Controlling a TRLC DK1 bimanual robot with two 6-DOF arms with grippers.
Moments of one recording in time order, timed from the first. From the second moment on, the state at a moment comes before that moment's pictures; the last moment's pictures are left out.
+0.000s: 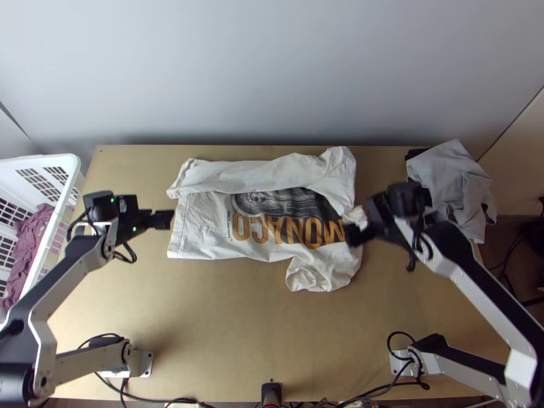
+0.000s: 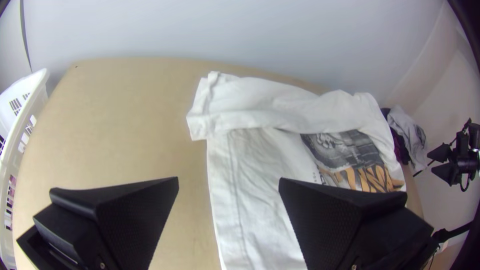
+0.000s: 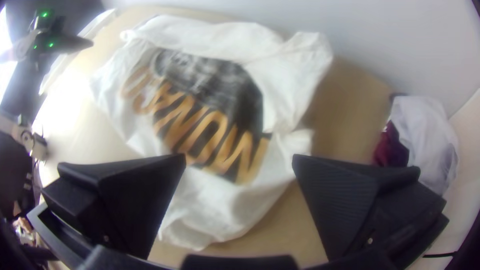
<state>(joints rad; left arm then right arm) 0.08 1.31 0.74 -0.10 0.33 -0.05 0.41 1.20 0.99 -0.62 -0.08 -0.06</state>
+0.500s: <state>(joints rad) 0.00 1.13 0.57 -0.19 0.35 -0.05 0.71 1.06 0.82 -0.86 -0.17 0.01</state>
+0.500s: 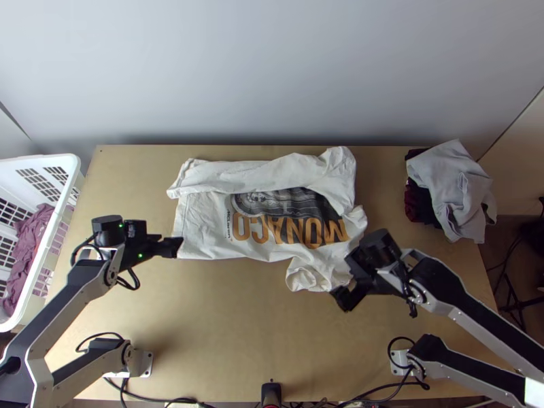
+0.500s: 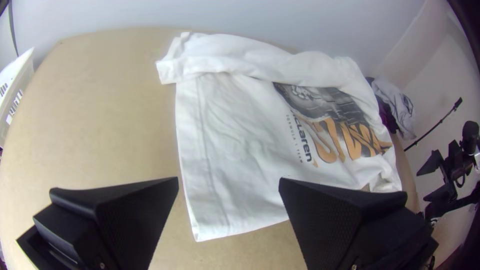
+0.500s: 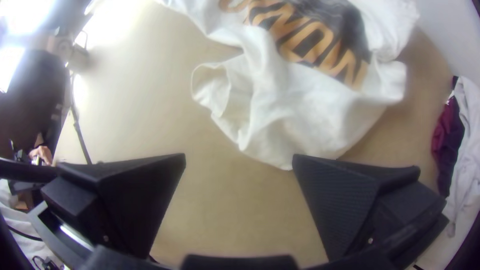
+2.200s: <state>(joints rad) -0.08 1.20 0.52 -0.09 0.28 -0.04 0.90 1.37 0.78 -0.48 0.08 0.05</state>
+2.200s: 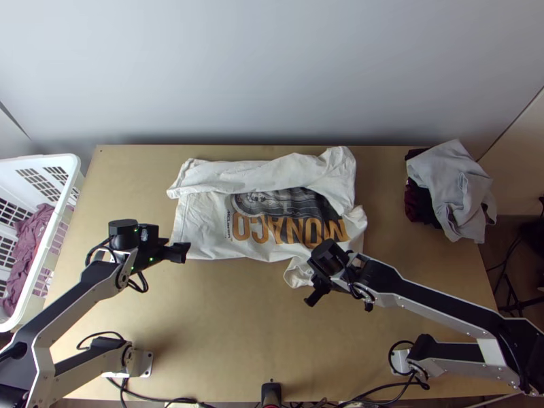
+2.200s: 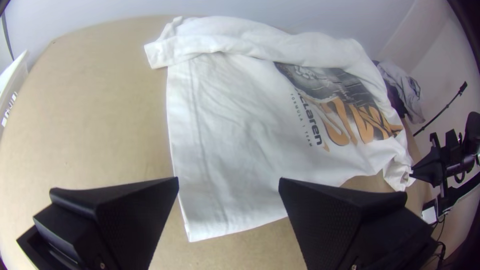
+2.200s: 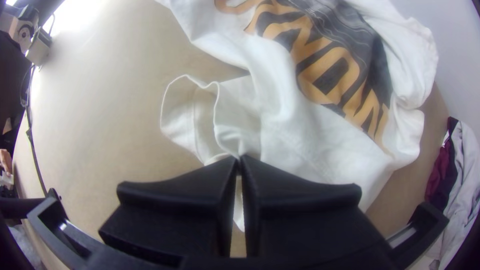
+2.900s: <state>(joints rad) -0.12 1.16 0.51 -0.25 0.31 -0.01 0.89 1.36 0.78 -0.47 0.10 0.04</state>
